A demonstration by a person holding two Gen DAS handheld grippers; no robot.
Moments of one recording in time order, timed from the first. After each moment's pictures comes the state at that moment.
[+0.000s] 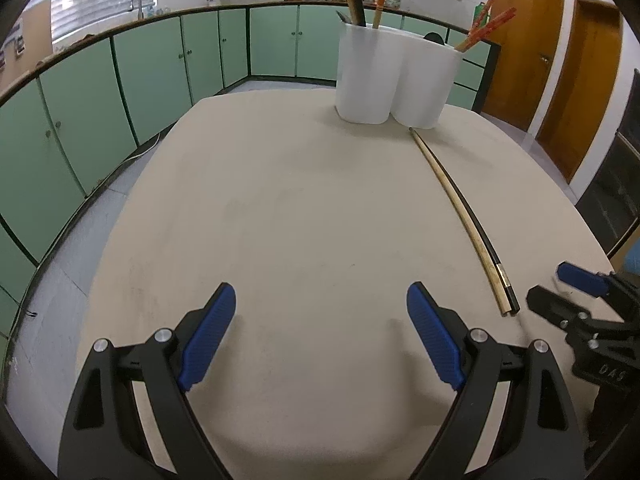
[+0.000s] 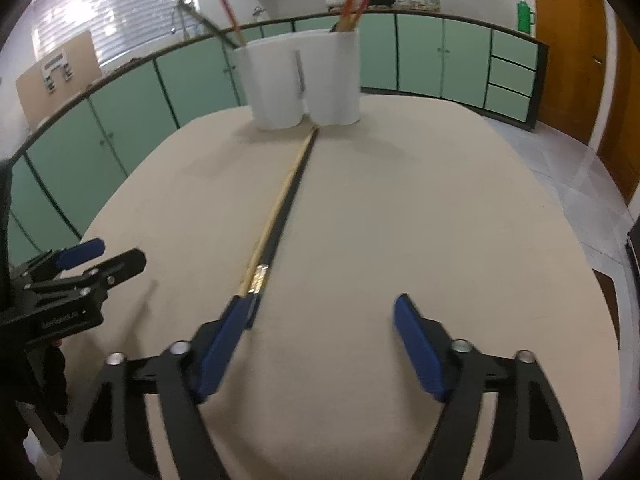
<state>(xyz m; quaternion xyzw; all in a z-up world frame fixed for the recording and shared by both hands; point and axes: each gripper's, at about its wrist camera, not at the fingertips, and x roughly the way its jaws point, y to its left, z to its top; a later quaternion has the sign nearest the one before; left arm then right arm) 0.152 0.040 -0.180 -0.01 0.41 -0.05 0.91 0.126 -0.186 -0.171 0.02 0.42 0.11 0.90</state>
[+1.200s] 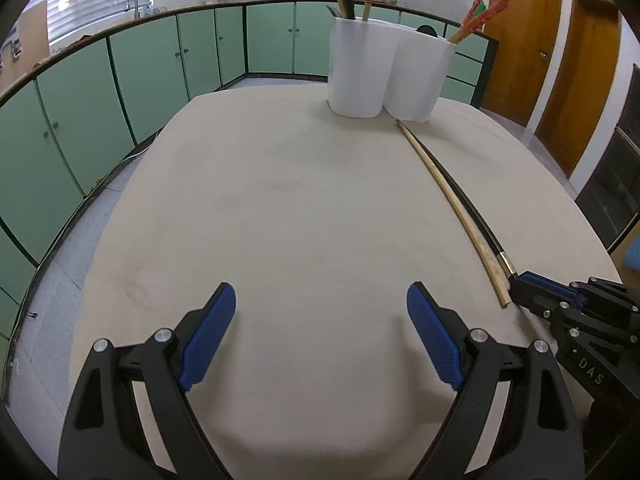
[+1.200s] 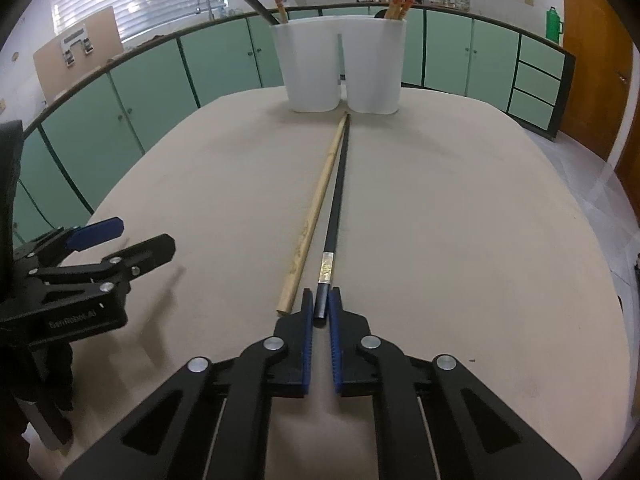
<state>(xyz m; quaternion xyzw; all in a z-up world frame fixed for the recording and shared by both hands) 0.154 0.026 -0.185 -0.01 0.41 -0.05 0.91 0.126 -0.172 -0.174 0.00 0.43 0.14 0.89</state>
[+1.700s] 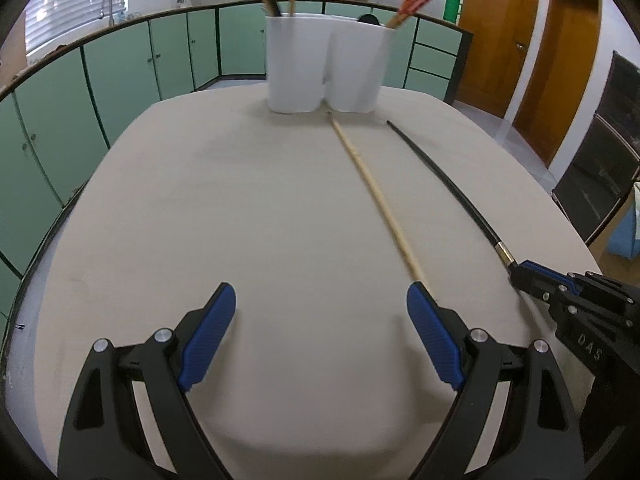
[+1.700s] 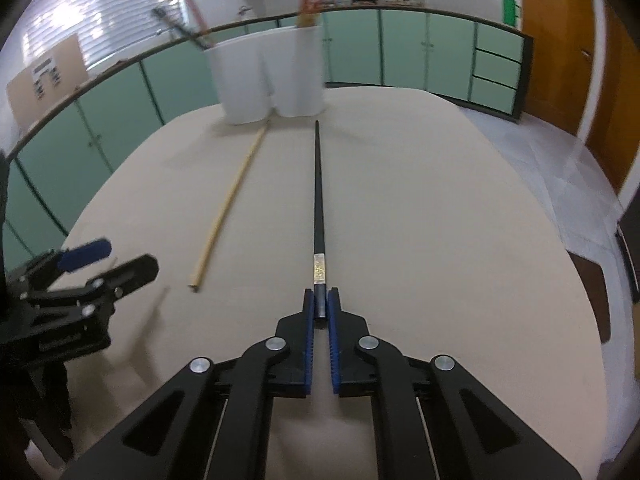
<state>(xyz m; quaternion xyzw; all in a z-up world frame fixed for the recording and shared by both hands) 0.143 -0.027 -0.187 0.00 0.41 -0.09 0.91 0.111 -0.241 -0.174 0.04 0.42 0.07 0.90</state>
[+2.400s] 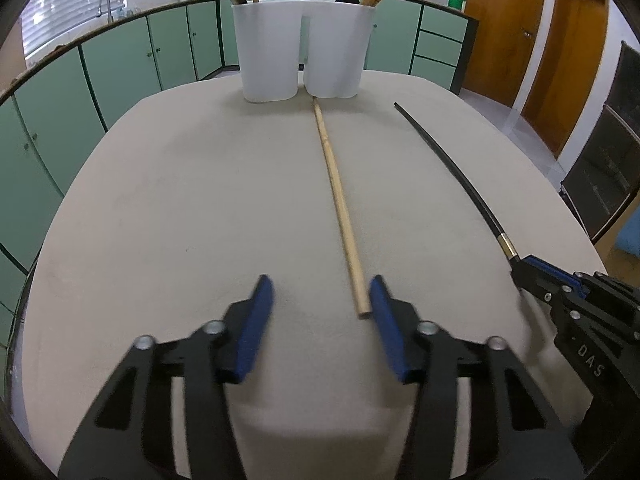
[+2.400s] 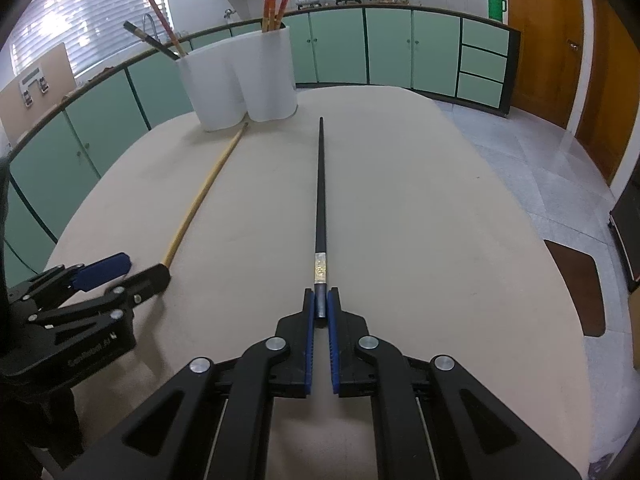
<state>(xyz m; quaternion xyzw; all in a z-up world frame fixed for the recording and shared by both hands) 0.150 -0.061 -0.192 0.01 0.43 -0.07 0.90 0.117 -0.249 -0.177 0.04 0.42 0.06 0.90</state>
